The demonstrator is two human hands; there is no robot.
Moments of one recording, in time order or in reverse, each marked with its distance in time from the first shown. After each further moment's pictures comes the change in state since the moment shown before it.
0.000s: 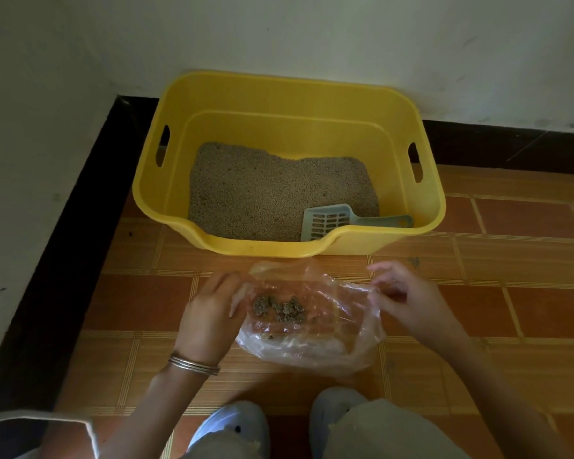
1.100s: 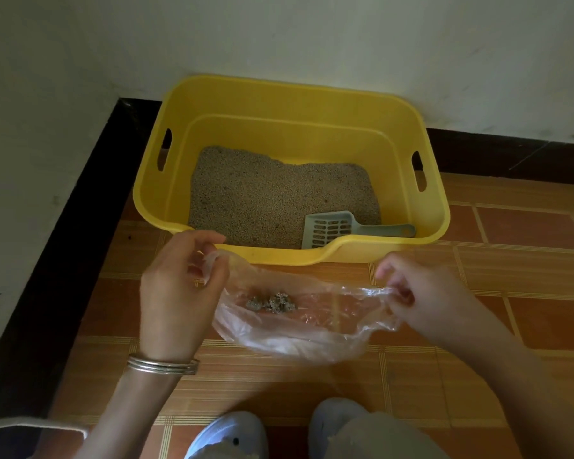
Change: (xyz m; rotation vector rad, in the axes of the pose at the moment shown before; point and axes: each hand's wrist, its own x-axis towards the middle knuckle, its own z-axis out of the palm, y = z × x) left_hand 0.027 0.037 -0.059 -0.212 0.343 -0.132; right_hand -0.002 -0.065 -0.031 -0.420 -0.097 -0.029
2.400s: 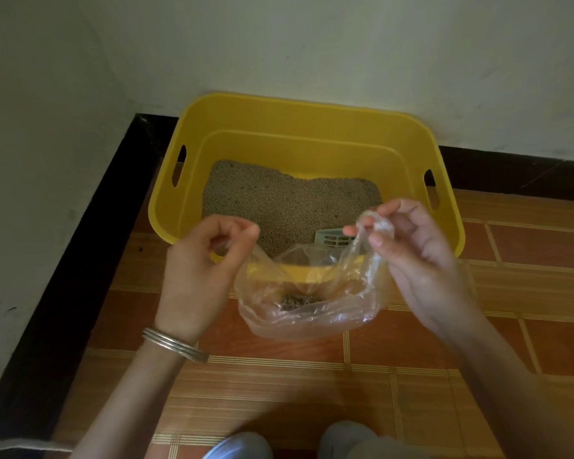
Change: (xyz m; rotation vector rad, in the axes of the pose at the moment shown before) left_hand 0.041 0.024 -0.001 -0.270 -0.127 -0.151; right_hand 0.045 -0.034 -0.002 1.269 0.140 -0.382
